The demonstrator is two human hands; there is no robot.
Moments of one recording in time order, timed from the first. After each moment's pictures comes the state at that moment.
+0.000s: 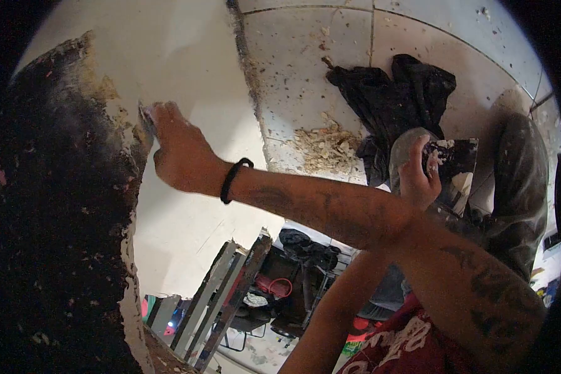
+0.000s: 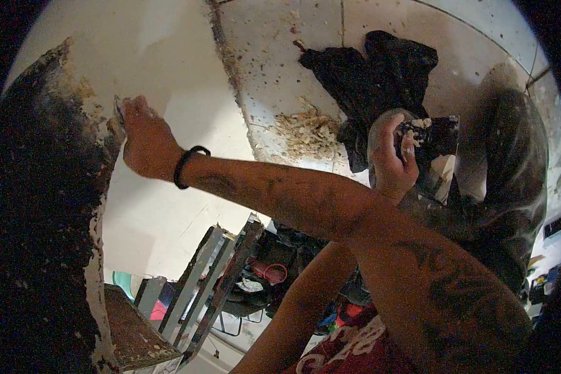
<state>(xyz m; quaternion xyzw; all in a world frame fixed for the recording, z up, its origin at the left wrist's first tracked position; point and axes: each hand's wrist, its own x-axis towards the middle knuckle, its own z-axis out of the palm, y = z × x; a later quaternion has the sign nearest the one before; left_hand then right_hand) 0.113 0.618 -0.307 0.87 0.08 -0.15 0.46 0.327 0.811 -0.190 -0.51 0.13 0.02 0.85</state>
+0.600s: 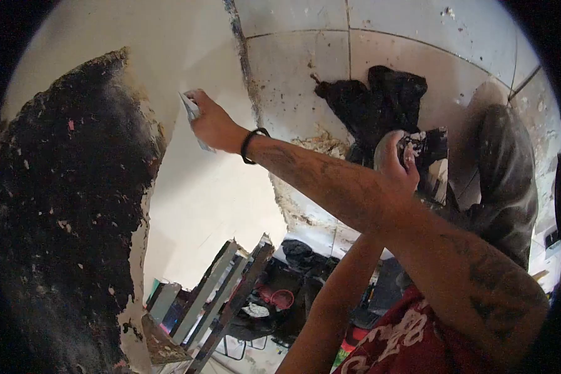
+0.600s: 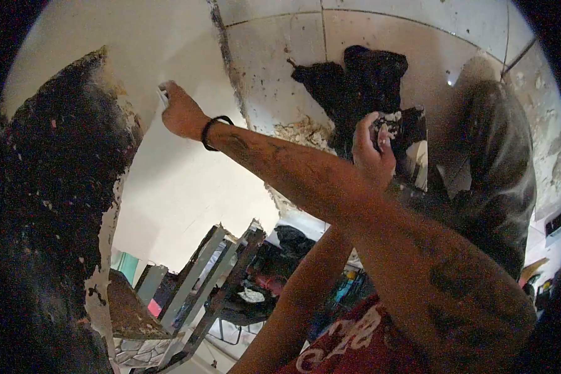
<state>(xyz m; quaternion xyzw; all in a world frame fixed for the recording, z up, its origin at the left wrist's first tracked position) 0.106 0.607 -0.301 0.90 0.10 -0.19 0.39 0.338 0.791 -0.237 -0.42 0.11 0.10 0.90</state>
